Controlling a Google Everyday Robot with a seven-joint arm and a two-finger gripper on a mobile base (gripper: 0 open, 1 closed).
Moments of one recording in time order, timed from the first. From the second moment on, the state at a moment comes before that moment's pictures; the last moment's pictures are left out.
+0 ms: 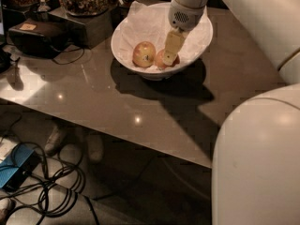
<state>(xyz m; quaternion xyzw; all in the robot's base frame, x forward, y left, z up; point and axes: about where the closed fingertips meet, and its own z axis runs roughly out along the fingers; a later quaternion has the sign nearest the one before) 0.669 -0.088 0.908 -0.54 0.84 0.01 0.12</state>
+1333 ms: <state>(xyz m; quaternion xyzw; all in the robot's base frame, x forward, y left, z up) 0.669 -0.081 0.885 -0.54 0.83 0.01 0.11</state>
